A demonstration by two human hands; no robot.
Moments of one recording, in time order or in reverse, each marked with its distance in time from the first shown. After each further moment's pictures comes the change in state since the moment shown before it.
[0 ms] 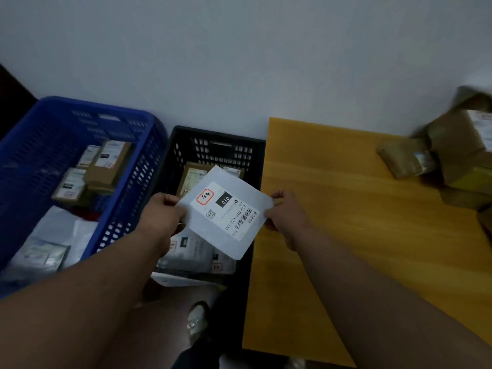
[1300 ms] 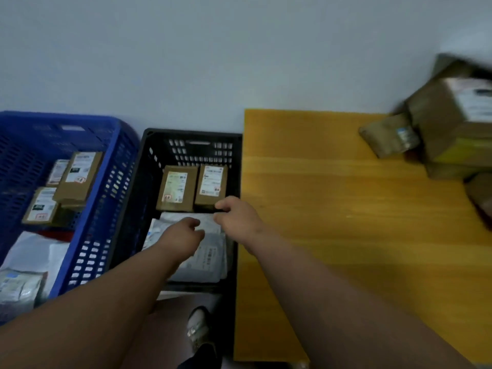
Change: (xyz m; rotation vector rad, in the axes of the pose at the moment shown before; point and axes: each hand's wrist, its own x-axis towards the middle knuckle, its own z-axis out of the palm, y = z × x) left_hand 0.006 -0.023 0.052 0.826 -0.329 0.119; right_hand 0.001 -0.008 0.047 -0.283 -0.171 -0.090
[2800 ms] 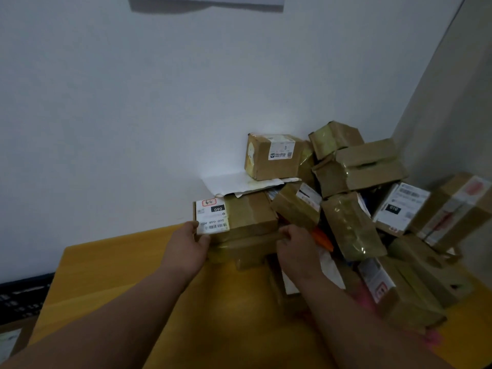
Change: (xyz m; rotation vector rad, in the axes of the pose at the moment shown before) left_hand -0.104 0.447 0.216 -0.127 0.213 0.630; right_hand -0.154 0.187 -0.499 -0.128 0.934 -0.134
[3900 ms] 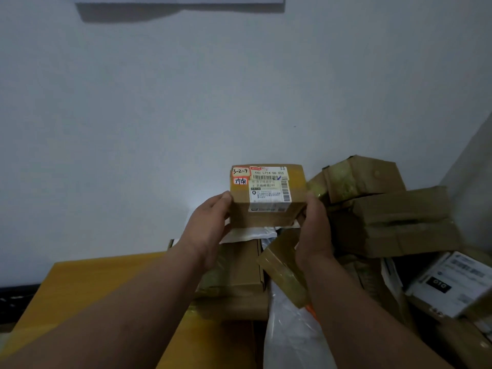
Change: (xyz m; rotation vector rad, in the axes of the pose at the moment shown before) left_hand 0.102 0.141 0.061 -0.673 -0.019 -0.158; right_hand 0.182 -0.023 -0.035 1.038 -0.002 0.194
